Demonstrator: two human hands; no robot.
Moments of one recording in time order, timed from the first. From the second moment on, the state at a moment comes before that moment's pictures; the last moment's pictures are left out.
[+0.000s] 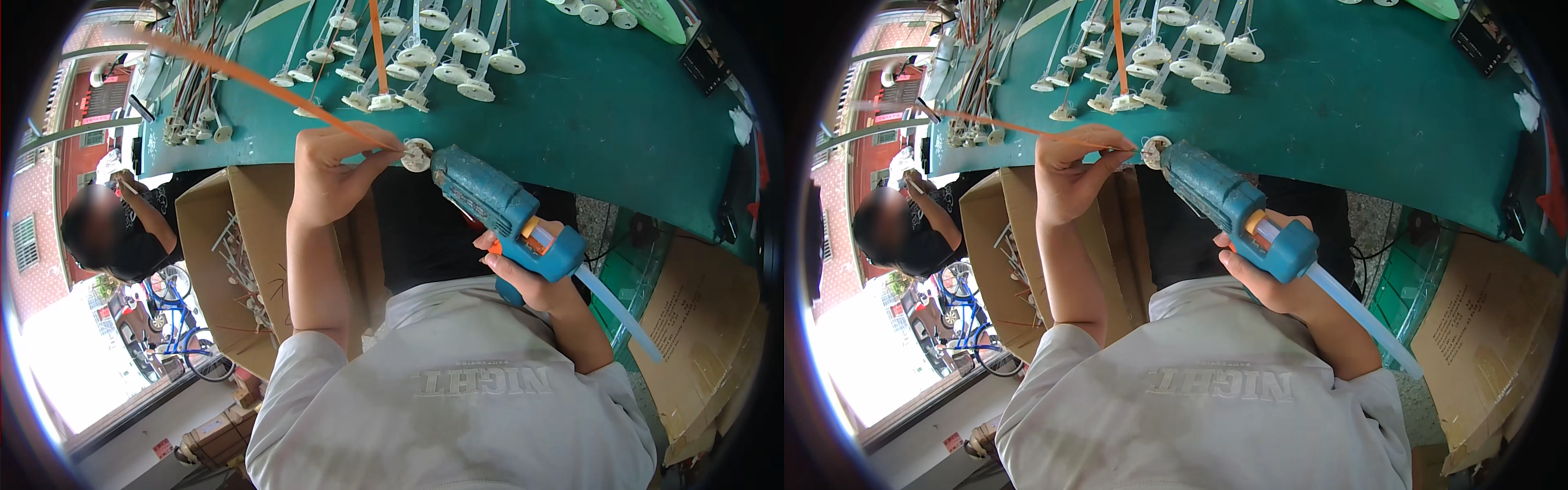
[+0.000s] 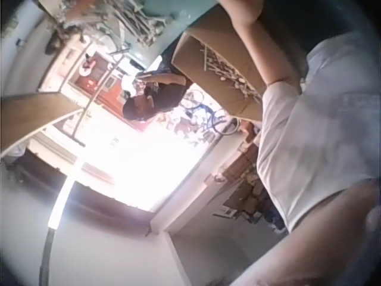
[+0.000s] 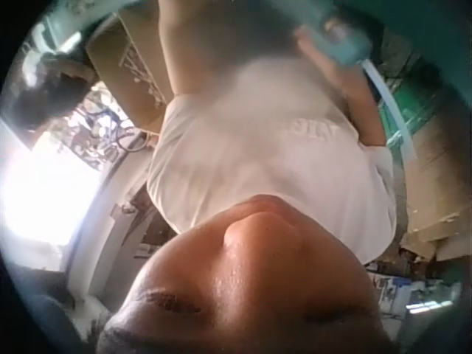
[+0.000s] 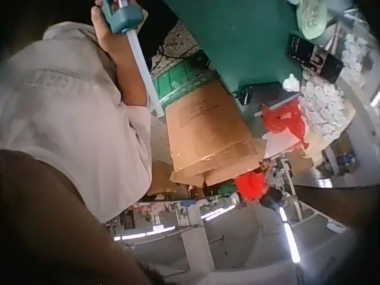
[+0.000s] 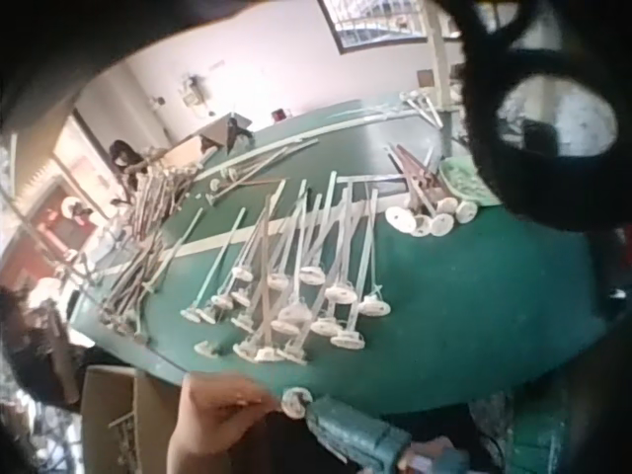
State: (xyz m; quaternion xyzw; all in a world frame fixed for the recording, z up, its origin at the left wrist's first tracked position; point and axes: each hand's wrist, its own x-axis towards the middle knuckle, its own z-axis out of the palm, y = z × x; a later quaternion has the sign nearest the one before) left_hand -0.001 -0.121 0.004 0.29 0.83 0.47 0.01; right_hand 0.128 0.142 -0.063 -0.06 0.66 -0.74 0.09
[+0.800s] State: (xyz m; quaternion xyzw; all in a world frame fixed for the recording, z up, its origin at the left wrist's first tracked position) left_hand 0.003 -0.126 -0.010 0.34 0.81 0.48 -0.05; right_hand 0.122 0.146 -0.052 -0.05 0.66 -0.74 0.14
